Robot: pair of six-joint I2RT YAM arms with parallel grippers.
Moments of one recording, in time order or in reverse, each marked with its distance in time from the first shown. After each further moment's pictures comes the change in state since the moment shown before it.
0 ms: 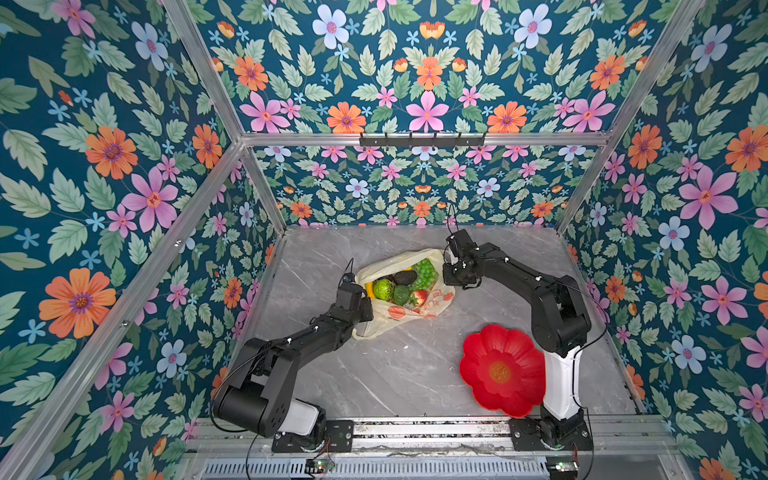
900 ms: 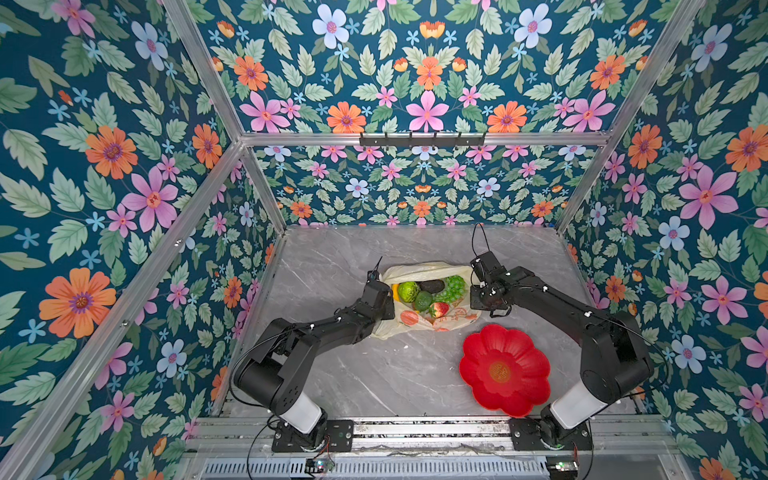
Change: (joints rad) left arm -0.180 0.118 0.098 -0.005 -0.066 -0.076; right arm -0.005 -0.404 -0.432 -0.037 0.125 0.083
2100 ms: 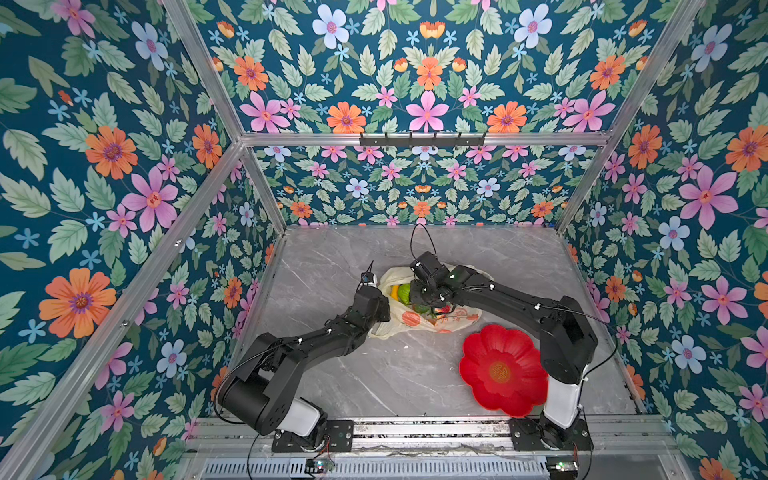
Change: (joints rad) left arm 0.013 -0.097 -0.088 0.116 0.004 0.025; right arm 0.336 0.280 0.362 0.120 -0.037 0.349
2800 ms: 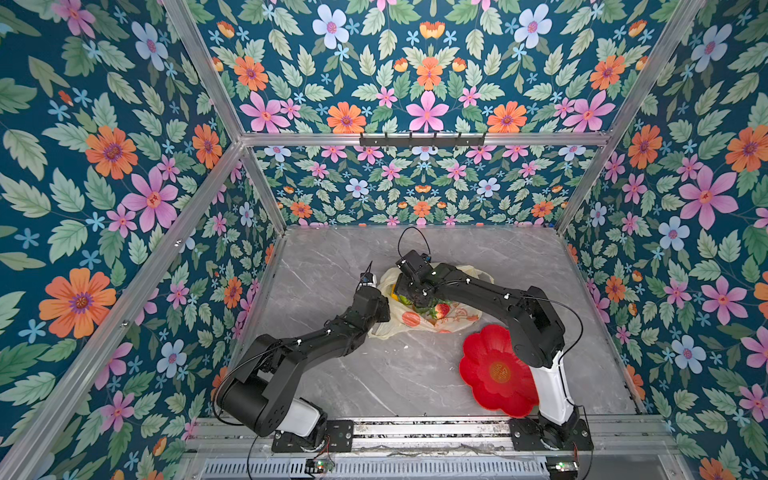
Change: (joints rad) left arm 0.000 -0.008 -0.006 0.002 0.002 -0.008; right arm 0.000 0.200 0.156 0.042 0.030 0.215
